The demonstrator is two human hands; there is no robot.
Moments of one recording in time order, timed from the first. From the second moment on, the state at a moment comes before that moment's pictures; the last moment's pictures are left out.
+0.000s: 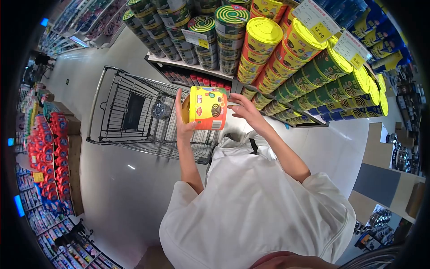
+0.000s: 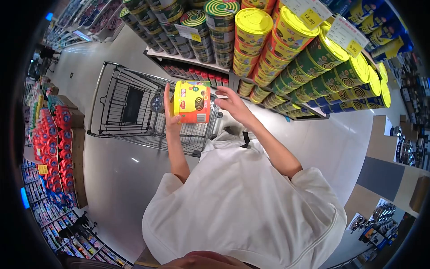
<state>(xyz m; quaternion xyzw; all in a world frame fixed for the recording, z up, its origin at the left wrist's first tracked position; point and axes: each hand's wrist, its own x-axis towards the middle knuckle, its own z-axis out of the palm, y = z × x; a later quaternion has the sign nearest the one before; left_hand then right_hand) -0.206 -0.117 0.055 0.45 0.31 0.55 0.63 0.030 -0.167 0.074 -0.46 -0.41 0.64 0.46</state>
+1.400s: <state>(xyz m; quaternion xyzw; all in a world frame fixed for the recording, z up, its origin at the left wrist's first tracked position) -0.097 -0.111 0.101 0.42 0.22 0.49 0.74 0.068 -0.174 0.149 -0.45 -0.38 0.52 0.62</state>
